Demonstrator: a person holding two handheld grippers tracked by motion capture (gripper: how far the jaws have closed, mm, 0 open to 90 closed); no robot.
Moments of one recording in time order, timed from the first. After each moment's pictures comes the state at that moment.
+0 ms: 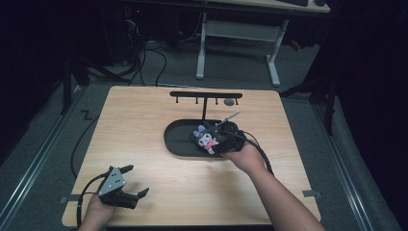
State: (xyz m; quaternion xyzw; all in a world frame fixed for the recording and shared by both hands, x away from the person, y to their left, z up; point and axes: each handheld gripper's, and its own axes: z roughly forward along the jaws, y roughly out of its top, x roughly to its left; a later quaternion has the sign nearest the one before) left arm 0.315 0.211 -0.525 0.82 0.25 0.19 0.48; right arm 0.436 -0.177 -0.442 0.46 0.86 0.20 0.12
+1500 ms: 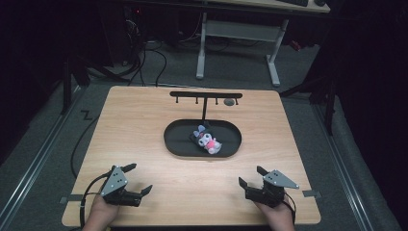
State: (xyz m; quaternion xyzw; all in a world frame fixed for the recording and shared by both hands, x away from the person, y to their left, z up) left arm 0.314 0.204 -0.523 0.80 0.25 0.21 0.50; right arm 0.283 -0.278 -0.516 0.45 0.72 0.45 0.26
